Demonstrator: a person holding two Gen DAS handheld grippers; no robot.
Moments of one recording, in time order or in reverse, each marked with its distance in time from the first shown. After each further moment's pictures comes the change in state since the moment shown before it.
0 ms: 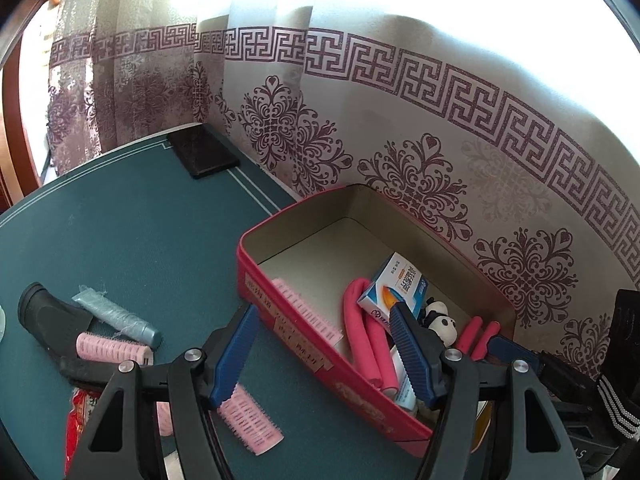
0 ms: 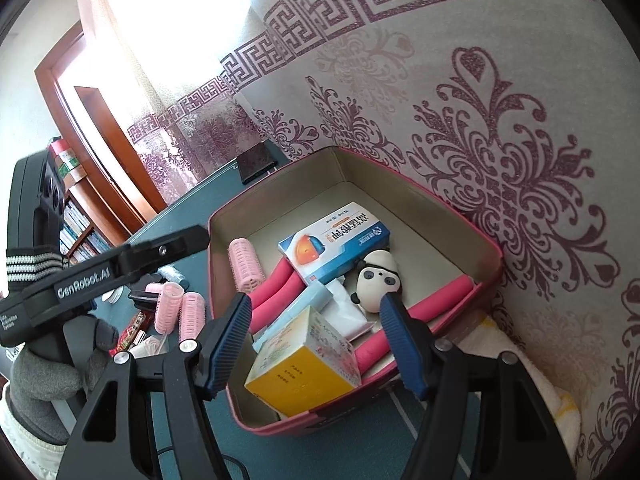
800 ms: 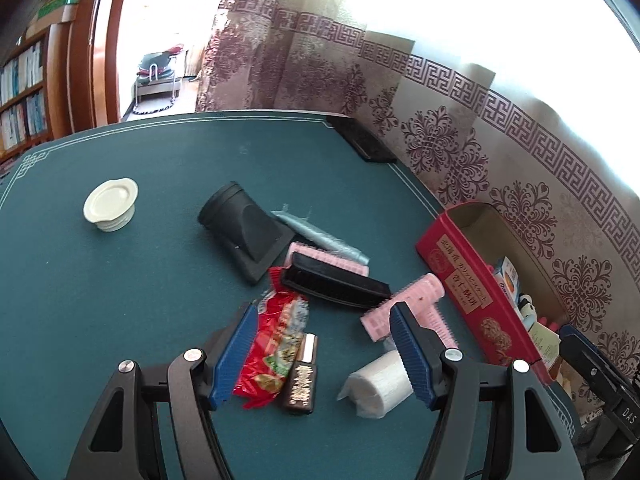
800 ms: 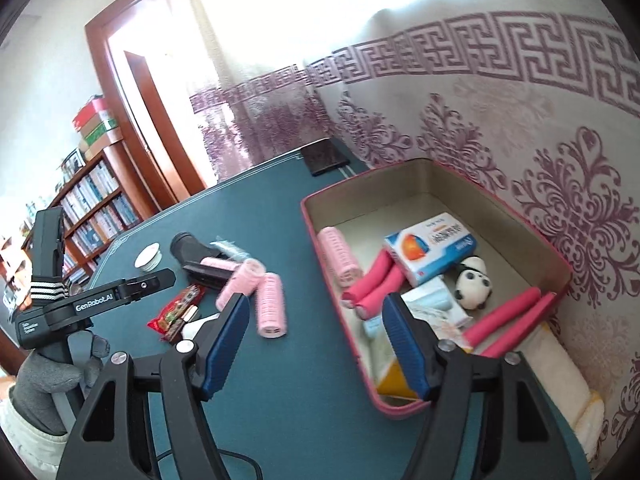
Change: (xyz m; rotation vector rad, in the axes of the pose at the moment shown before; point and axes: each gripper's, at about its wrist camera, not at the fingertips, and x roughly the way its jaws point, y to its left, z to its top) left arm -0.093 0.137 -0.073 -0.272 -0.063 0.189; right arm -0.009 0.090 -0.022 -0.191 -0.005 0.074
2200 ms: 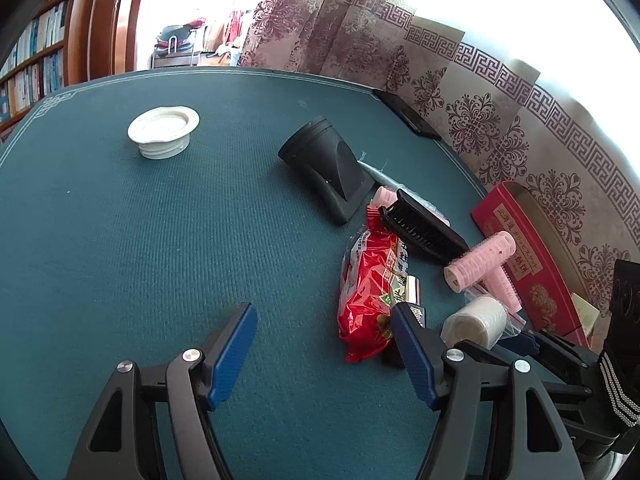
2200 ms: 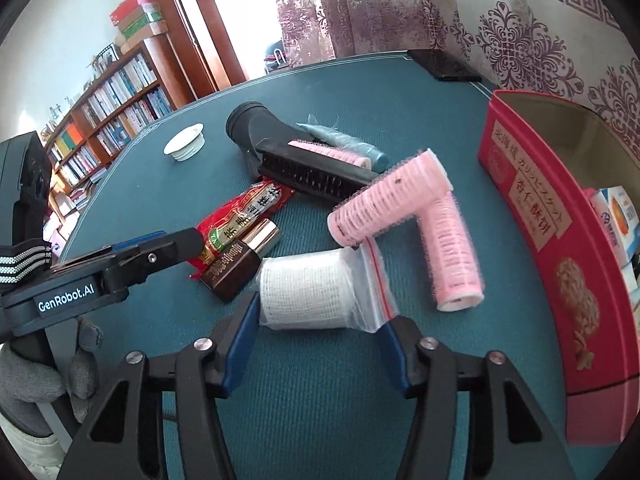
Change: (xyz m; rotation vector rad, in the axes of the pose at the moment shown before) left arm 0.016 0.062 -0.038 -0.063 0.062 0.004; right arm 0.117 0.092 -0.038 -0.169 0.295 0.094
